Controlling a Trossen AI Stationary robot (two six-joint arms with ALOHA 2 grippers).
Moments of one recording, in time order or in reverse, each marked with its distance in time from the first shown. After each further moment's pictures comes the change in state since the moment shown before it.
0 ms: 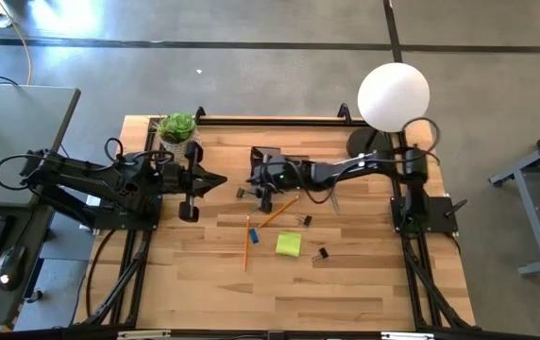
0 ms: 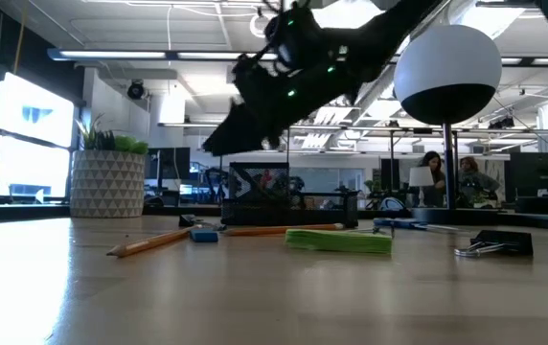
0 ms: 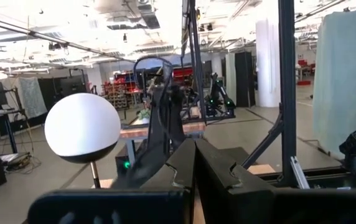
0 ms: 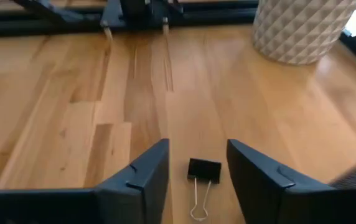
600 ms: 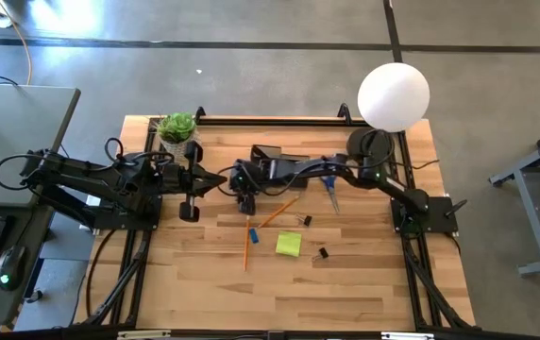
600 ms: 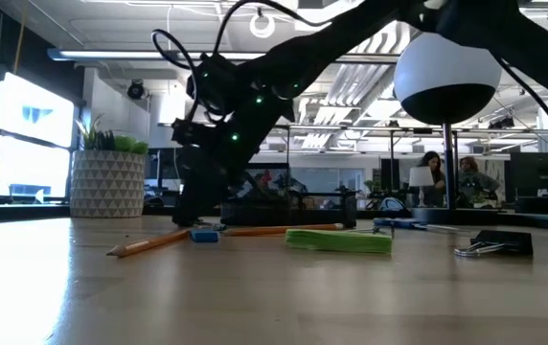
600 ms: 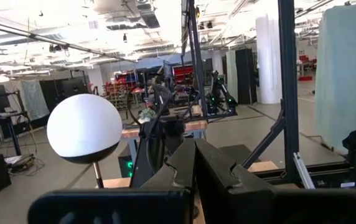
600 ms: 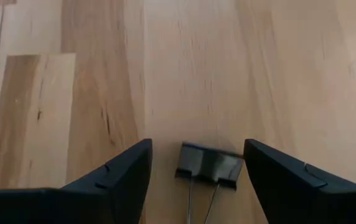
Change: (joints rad) left arm 0.000 0.000 0.000 -0.007 -0.001 0.022; right arm -0.017 0.416 0.633 -0.649 -0.011 -0.064
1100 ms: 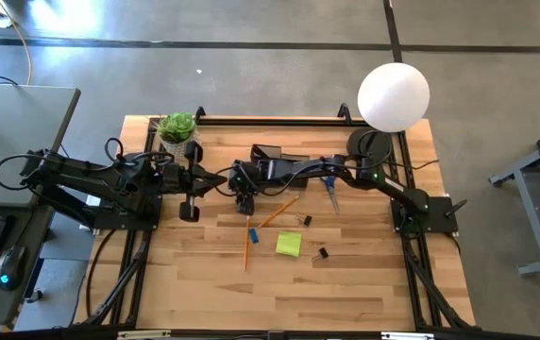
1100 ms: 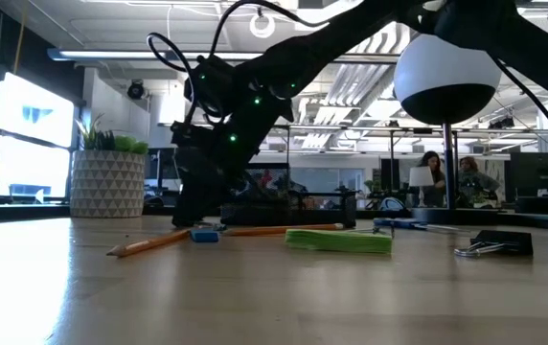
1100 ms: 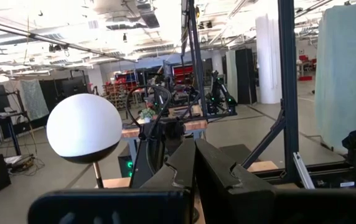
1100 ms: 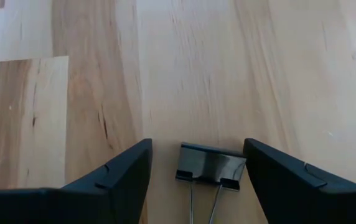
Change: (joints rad) left arm 0.000 0.000 0.000 -0.001 0.000 0.000; right arm -0.003 0.016 0.025 -0.058 0.012 0.053
